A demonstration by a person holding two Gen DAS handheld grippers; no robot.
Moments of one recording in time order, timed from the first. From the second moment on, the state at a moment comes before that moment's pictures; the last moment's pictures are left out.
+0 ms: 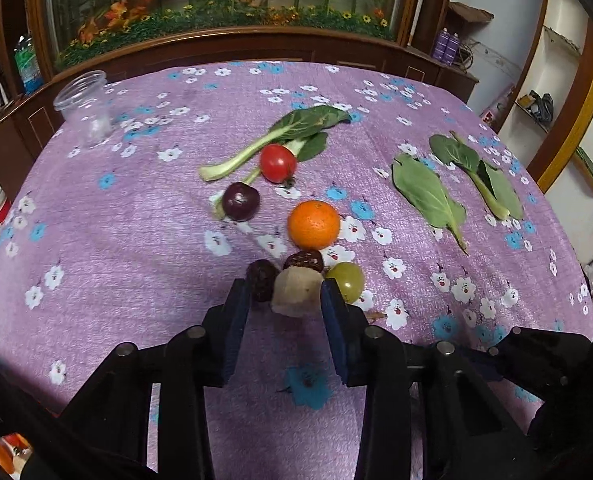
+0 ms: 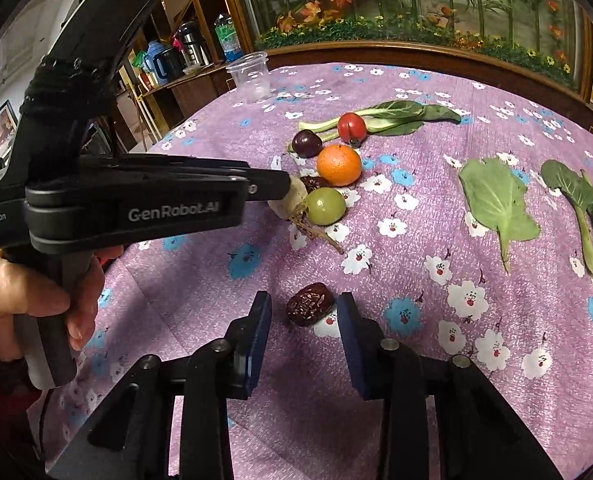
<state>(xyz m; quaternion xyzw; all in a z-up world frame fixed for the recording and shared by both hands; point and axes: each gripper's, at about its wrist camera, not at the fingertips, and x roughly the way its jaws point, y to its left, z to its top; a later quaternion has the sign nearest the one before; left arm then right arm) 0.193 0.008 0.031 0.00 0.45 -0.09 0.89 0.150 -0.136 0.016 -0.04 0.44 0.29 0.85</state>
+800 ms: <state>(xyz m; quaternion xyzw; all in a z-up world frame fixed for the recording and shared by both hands) 0.194 0.007 0.007 0.00 0.44 -0.13 0.89 0.147 -0.133 0.010 -0.07 0.43 0.28 0.86</state>
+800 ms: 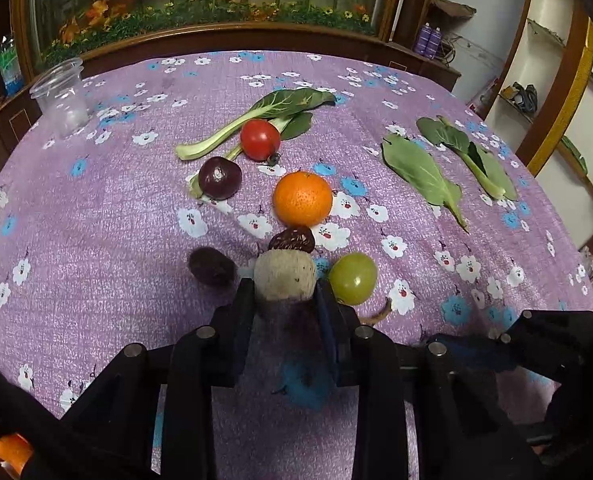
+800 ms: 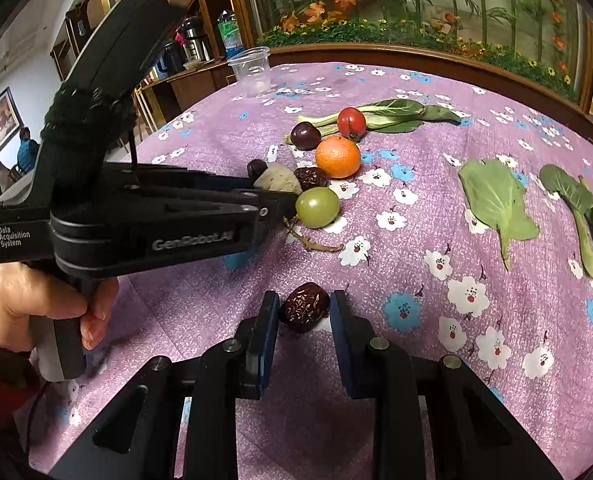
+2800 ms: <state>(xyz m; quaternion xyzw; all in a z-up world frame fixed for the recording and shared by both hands) -0.061 0.257 0.039 -0.12 0.41 0.12 0.90 0.034 0.119 0.065 -0.09 0.40 0.48 0.77</state>
